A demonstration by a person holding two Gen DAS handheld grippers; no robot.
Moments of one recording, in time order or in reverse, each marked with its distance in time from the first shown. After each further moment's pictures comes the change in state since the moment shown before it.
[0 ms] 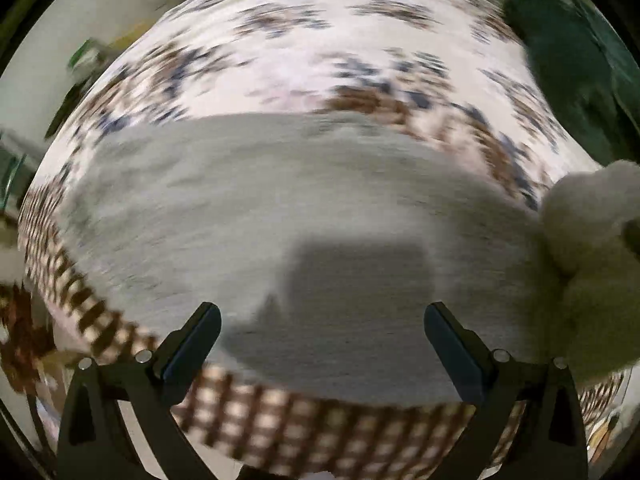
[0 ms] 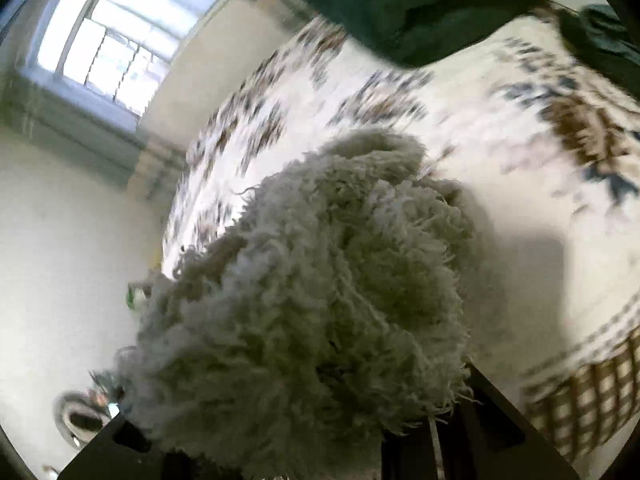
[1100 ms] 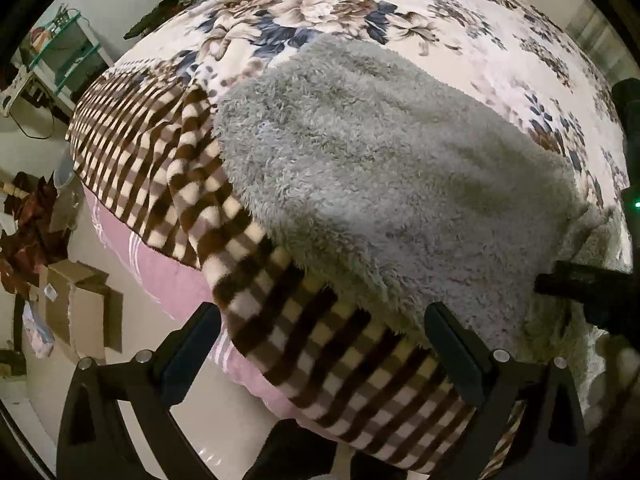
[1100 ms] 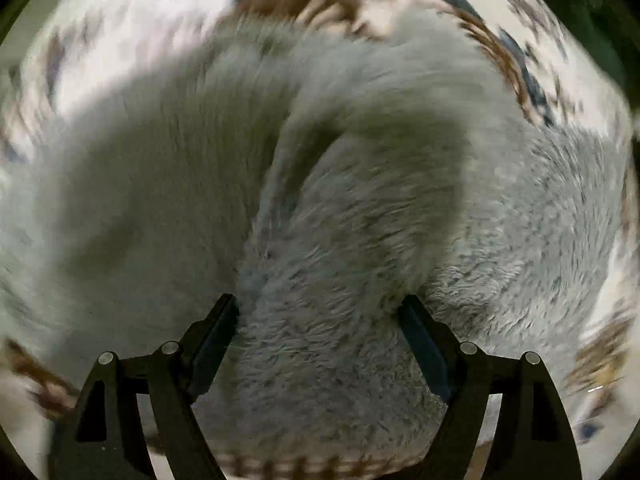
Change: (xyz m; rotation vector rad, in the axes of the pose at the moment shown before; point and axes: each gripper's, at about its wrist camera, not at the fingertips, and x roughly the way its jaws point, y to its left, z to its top) left arm 0.014 0.178 -0.036 -0.299 0.072 0.089; right arm 0.252 0.139 -0.144 -0.447 0.602 -0.658
